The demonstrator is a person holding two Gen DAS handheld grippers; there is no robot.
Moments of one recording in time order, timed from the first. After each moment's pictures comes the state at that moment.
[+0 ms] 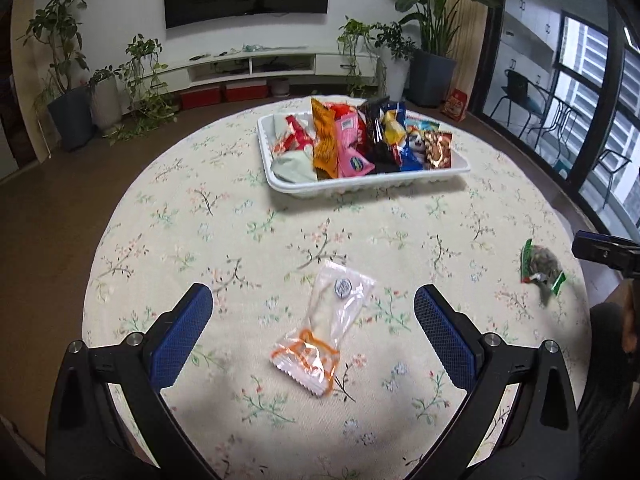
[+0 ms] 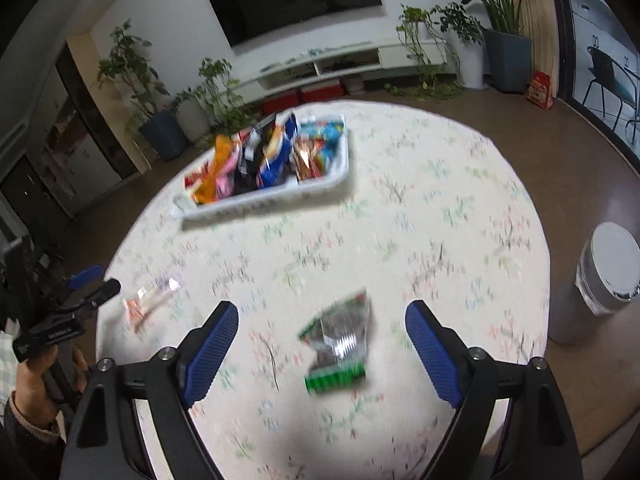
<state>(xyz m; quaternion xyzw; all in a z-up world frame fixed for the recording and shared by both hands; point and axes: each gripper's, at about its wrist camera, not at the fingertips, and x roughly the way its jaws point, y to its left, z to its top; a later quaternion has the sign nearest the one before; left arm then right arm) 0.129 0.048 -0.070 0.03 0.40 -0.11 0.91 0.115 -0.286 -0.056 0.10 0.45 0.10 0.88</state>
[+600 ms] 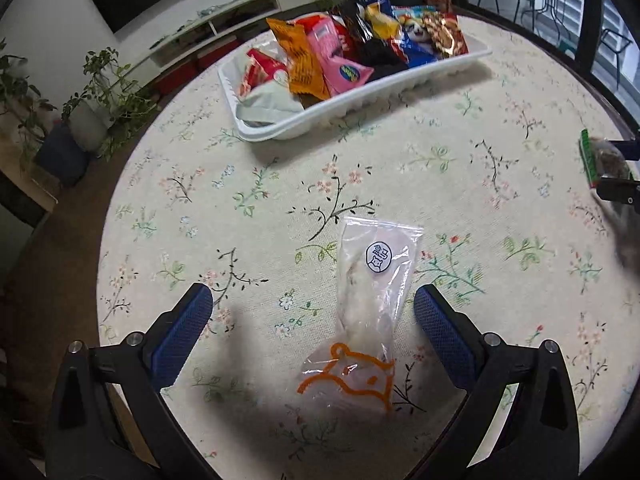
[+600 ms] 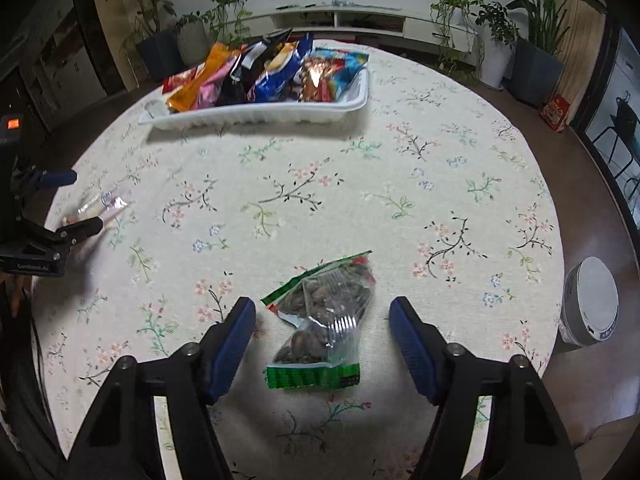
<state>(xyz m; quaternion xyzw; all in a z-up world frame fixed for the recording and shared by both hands) 0.185 0.026 -0.121 0.20 0.50 -0.12 0.84 0.142 -0.259 -0.104 -0.03 0.52 0.09 0.85</state>
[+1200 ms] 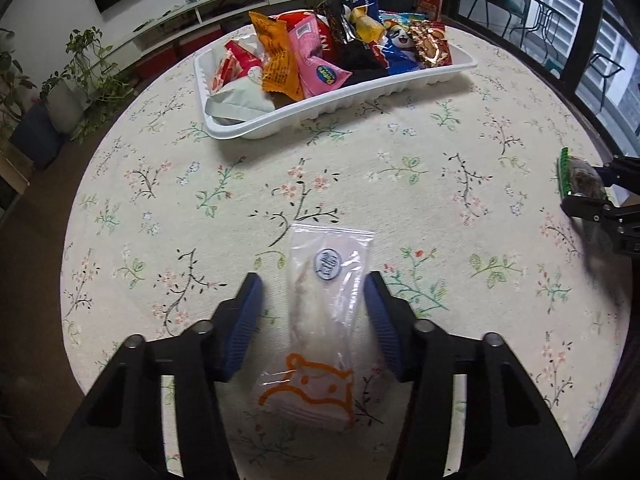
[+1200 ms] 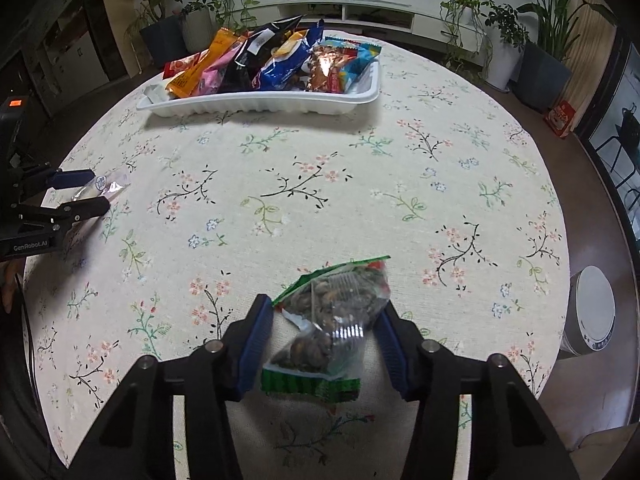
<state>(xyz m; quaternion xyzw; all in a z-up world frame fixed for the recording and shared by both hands) 0.199 0.018 -0.122 0.14 0.51 -0.16 0.83 0.148 -0.254 -0.105 -0.04 0.53 0.10 0.84</state>
